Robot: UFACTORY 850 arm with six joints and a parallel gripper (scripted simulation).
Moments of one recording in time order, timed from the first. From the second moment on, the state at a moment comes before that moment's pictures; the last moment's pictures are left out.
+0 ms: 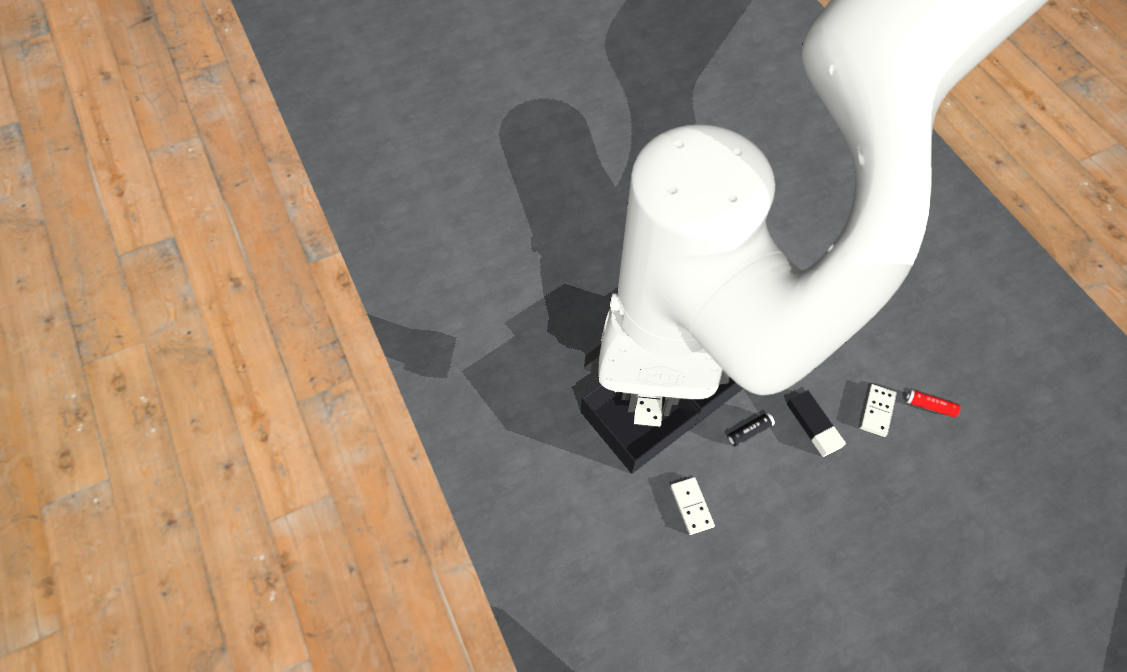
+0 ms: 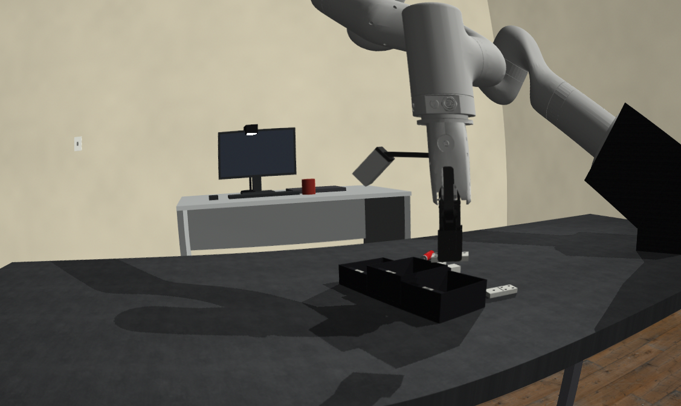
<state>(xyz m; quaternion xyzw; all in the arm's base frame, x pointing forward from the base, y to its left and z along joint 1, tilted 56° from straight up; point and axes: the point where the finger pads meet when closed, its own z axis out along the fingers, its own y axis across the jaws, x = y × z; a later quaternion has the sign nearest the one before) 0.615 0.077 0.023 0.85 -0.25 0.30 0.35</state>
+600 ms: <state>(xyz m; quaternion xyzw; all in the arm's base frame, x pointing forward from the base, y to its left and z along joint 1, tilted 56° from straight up) 0.616 0.078 0.023 0.73 -0.50 0.39 0.25</state>
